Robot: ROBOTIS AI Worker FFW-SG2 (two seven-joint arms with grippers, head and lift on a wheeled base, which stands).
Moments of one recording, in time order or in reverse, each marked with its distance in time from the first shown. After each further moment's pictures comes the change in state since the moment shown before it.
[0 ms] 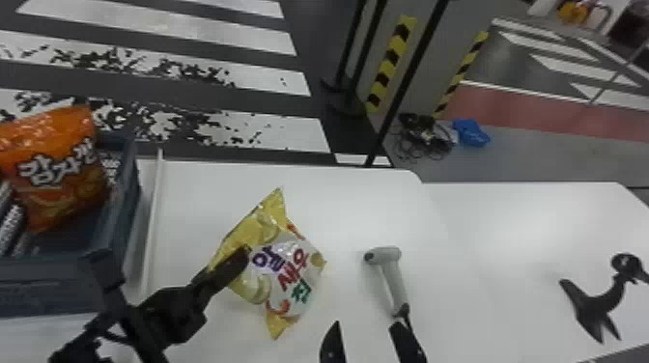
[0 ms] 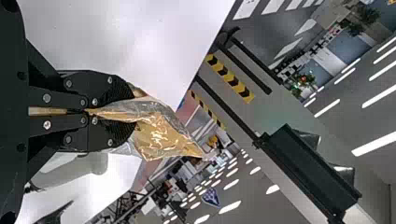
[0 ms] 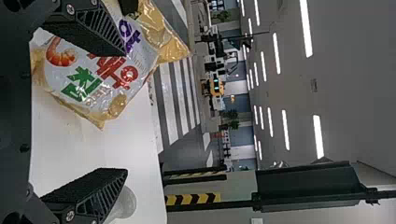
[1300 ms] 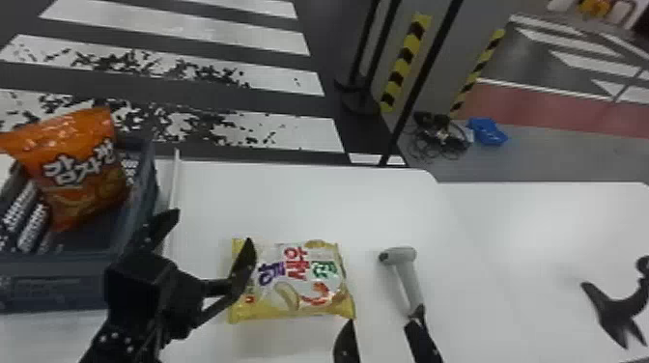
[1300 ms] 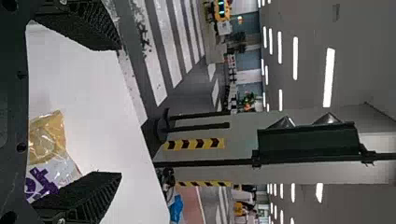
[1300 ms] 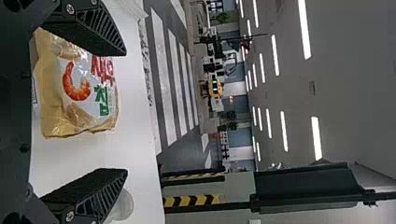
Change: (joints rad) left arm 0.178 0.127 -0.115 -0.474 -0.789 -0.086 0.377; right arm -0.007 -0.001 0.003 -0.002 0.006 0.000 0.001
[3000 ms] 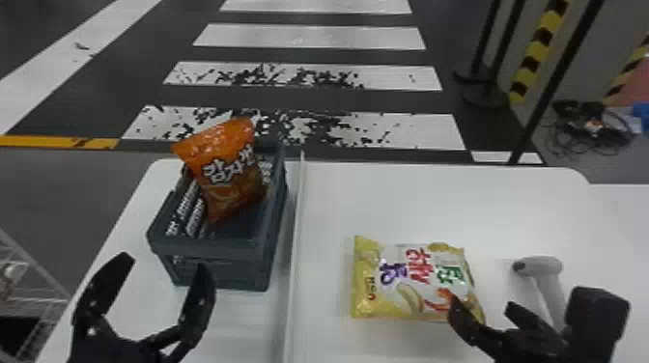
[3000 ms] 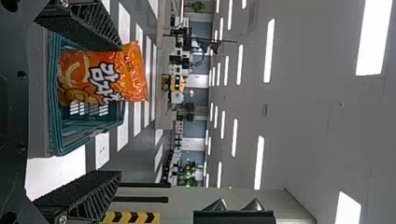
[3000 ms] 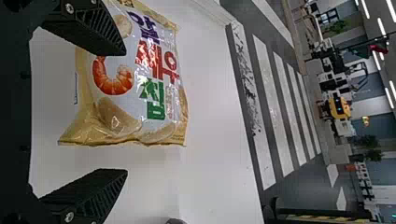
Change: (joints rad) left arm 0.463 0.055 0.425 0.032 0.261 -0.694 -0.053; right arm -0.244 0.100 -0.319 -0.234 -0.339 1.104 0.352
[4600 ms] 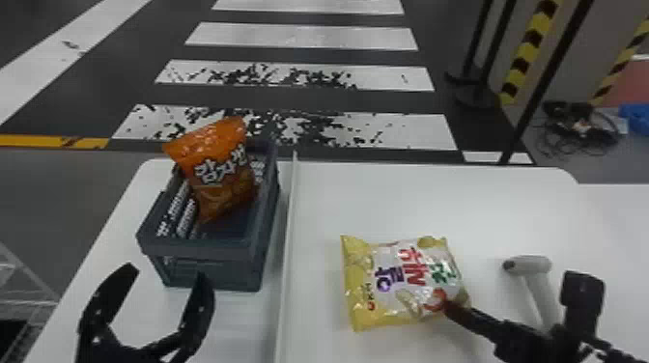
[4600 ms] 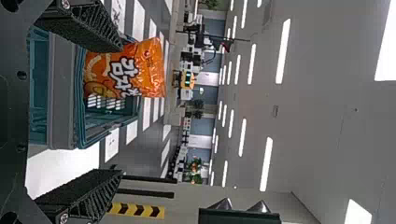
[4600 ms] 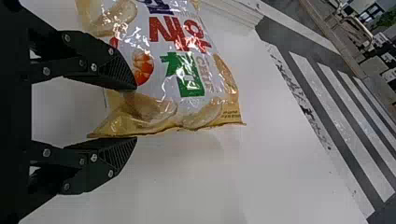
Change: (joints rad) left arm -0.027 -0.015 -0.023 0.062 0.037 0.001 -0.035; right arm -0.223 0.057 -0.192 0.237 -0.118 0.355 0.270
